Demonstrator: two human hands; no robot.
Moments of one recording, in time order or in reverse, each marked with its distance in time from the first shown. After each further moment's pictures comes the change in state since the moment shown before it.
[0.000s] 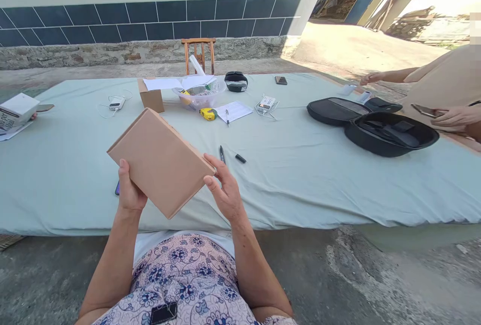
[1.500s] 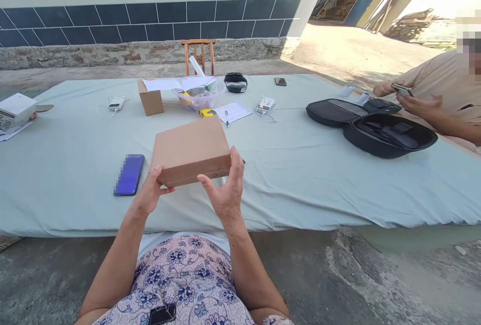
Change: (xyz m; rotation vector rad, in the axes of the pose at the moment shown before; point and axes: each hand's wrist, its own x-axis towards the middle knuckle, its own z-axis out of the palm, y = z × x) left_hand -0.002 -0.028 -0.008 0.363 -0.178 -0.343; right_hand -0.002 0.009 0.011 -0.414 0.344 -0.140
